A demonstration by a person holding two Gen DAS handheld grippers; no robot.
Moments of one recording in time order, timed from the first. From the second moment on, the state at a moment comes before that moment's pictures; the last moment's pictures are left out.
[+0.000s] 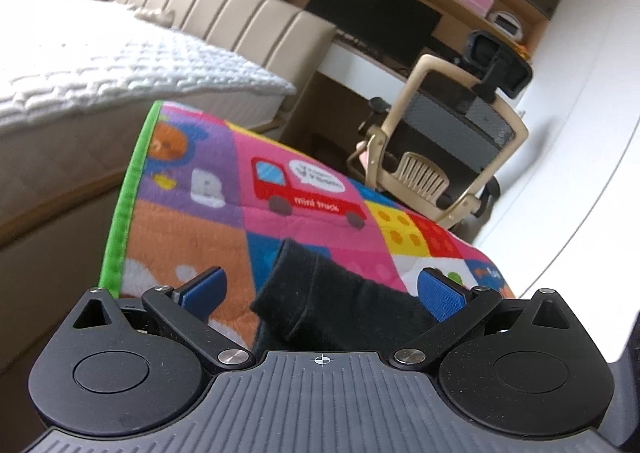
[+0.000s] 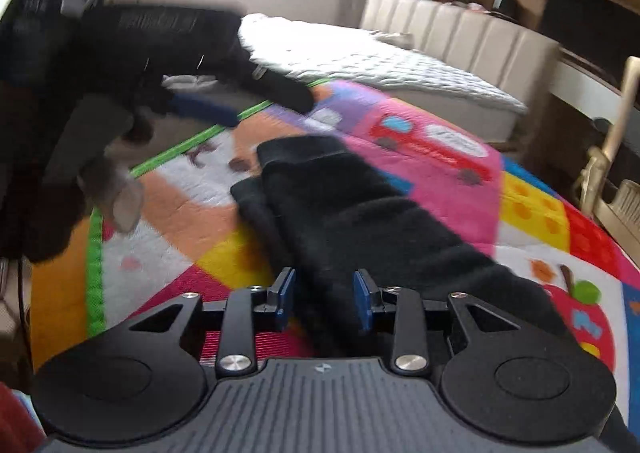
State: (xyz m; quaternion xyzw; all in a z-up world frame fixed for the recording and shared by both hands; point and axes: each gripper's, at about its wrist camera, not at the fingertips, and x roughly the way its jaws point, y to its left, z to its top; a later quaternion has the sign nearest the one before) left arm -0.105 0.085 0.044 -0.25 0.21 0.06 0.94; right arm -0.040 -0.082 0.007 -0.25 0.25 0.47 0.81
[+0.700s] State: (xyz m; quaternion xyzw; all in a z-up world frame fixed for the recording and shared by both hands) left arm -0.058 0.098 0.021 -0.45 0.26 -0.08 0.85; right arm -0.012 -0.122 0.041 -0.14 0.25 0.42 0.86
